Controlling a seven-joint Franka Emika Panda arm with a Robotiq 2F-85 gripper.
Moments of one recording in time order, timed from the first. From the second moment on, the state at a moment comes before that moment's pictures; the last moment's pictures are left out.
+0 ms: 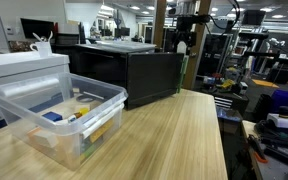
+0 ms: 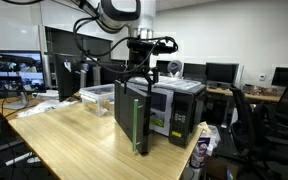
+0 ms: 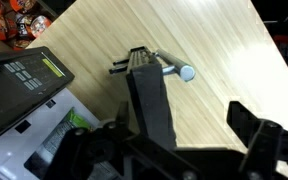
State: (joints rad) arm -0.28 0.14 -0.25 -1.92 -0.02 2.01 -1.44
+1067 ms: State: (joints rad) arm -0.28 0.16 -0.25 -1.93 -0.03 2.06 -1.48
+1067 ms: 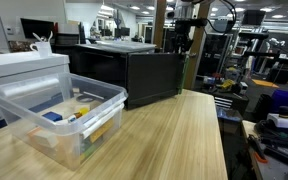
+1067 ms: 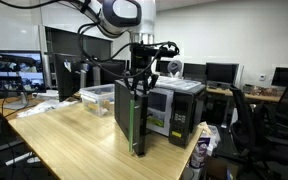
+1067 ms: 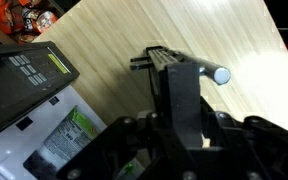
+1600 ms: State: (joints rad) arm -0.27 0.07 -0.24 -2.05 -0.07 2.09 -1.50
